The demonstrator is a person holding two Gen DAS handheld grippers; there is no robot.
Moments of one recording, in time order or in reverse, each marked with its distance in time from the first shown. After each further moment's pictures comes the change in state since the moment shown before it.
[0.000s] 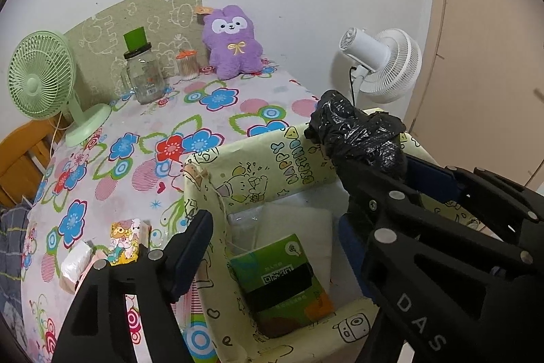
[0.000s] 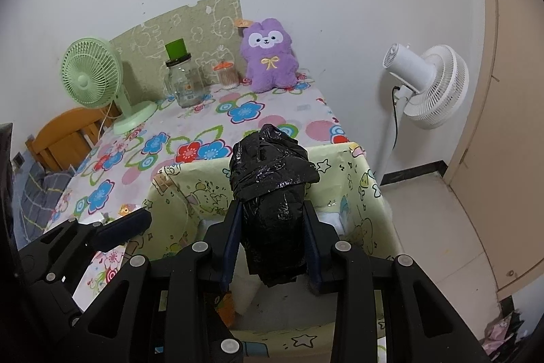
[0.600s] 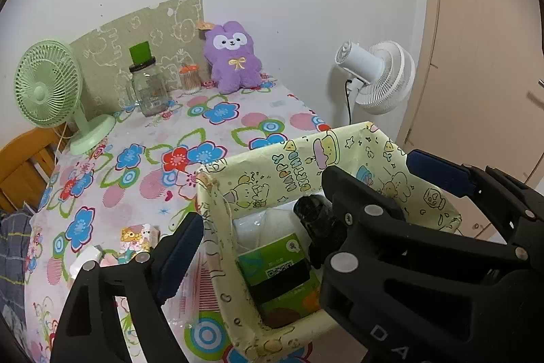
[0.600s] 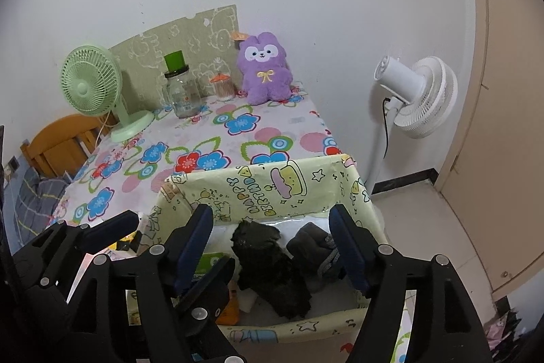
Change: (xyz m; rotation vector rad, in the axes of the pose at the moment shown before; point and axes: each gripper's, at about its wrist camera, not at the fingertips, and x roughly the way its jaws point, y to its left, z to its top) left arm -0.026 0.004 -0.001 0.004 -0.062 -0.007; right arm -0.023 0.010 0.001 -0.003 -0.054 -0.037
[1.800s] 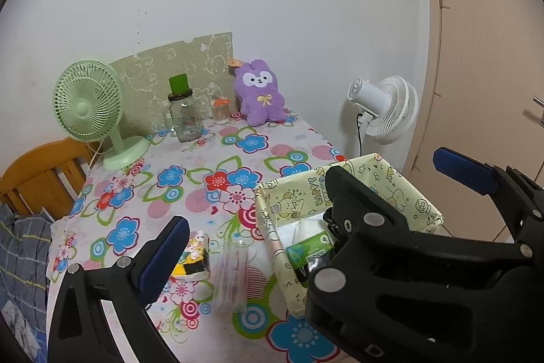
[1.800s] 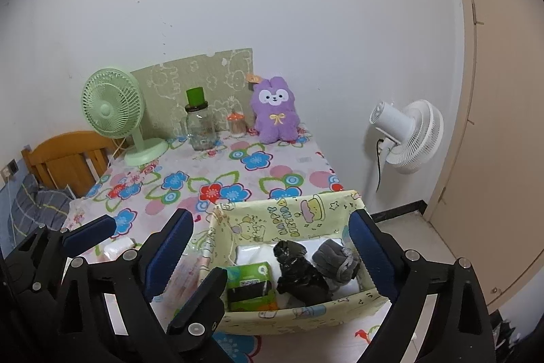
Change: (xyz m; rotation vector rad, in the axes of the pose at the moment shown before) left arm -0.076 0.034 -0.011 -0.018 -0.138 0.046; right arm -0.071 0.055 0.004 -0.044 -0.153 -0.045
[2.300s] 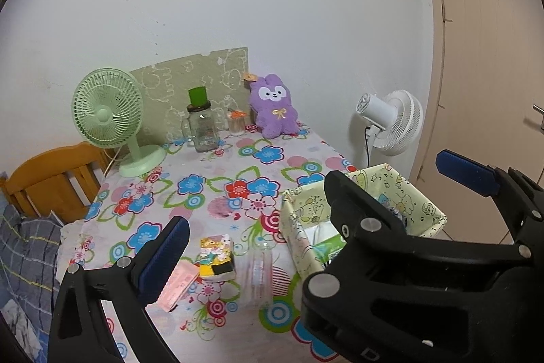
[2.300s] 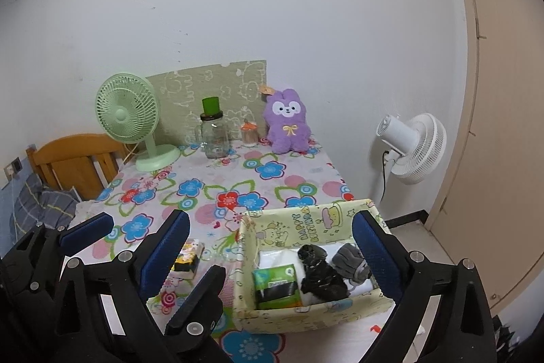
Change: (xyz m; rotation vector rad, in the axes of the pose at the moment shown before) left arm -0.031 0.029 -0.005 -0.011 -0.056 0.023; right arm -0.021 0.035 0.003 -0.020 -0.040 0.005
